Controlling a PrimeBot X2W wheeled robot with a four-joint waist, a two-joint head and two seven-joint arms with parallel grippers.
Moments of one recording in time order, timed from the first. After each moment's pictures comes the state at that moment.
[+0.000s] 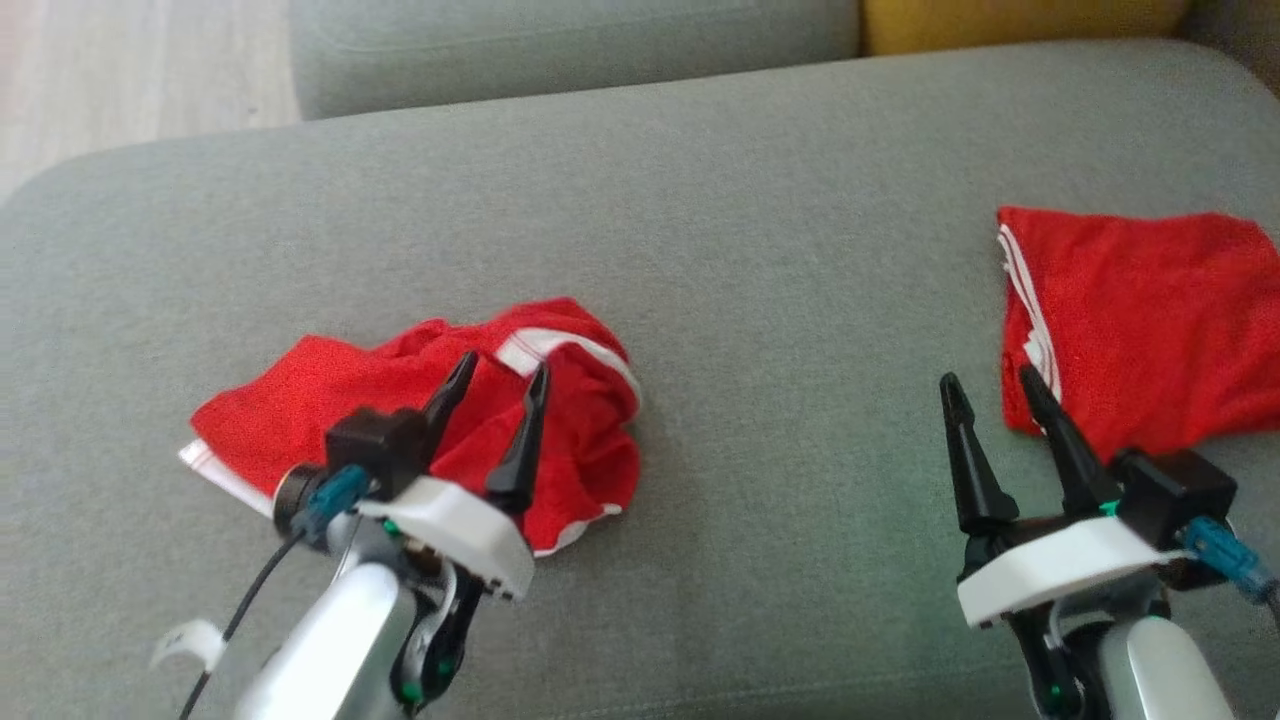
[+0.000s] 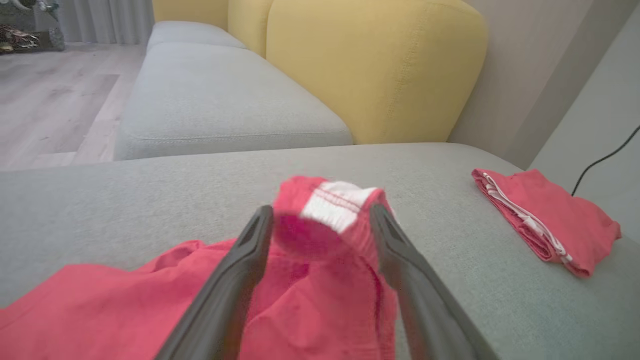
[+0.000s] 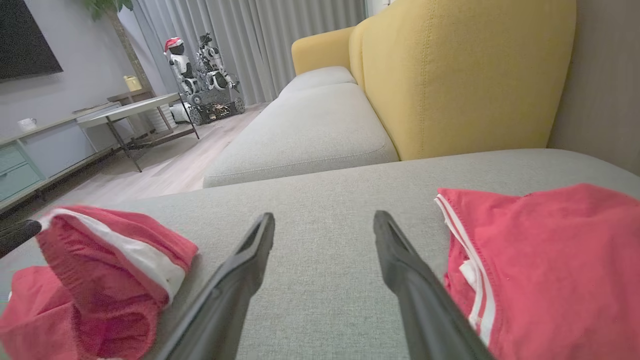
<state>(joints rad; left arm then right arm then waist) -0.28 0.20 -0.58 0.28 -0.48 0.10 -0.20 0.00 -0.05 0.07 0.01 0.22 0.13 0.01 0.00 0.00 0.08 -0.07</state>
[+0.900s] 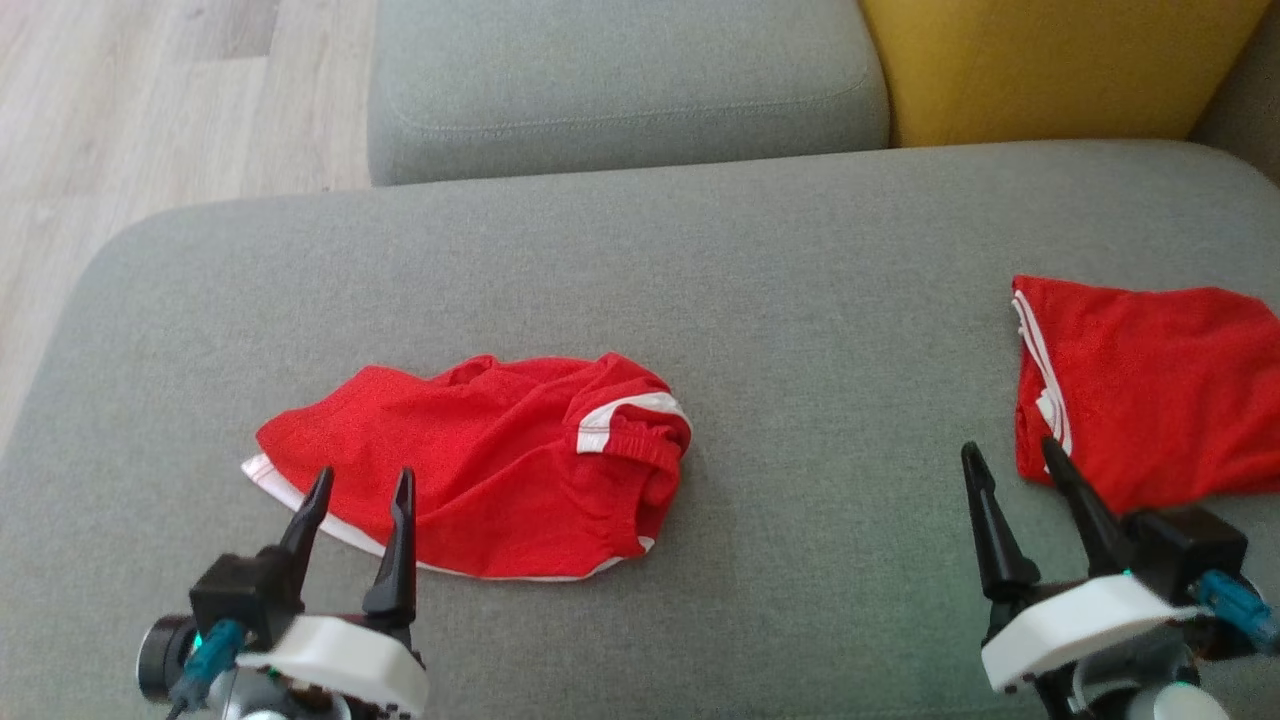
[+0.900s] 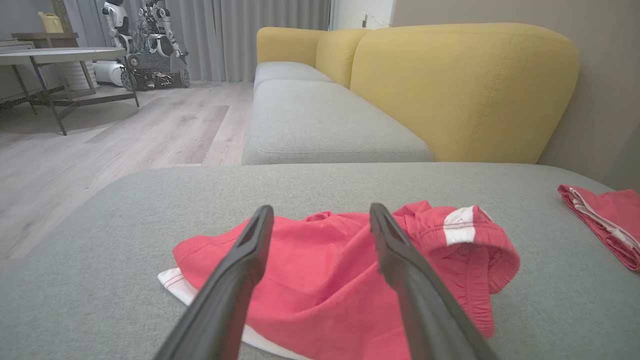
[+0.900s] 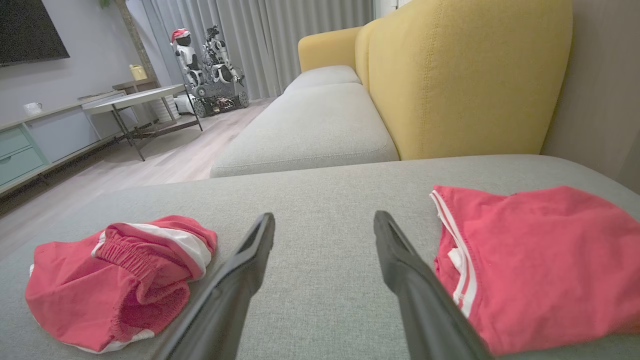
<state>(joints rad) 0.04 0.35 -0.45 0.02 -0.46 0.26 -0.24 0.13 -0.05 0.03 -0.05 0.18 0.13 0.08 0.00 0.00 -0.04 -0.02</state>
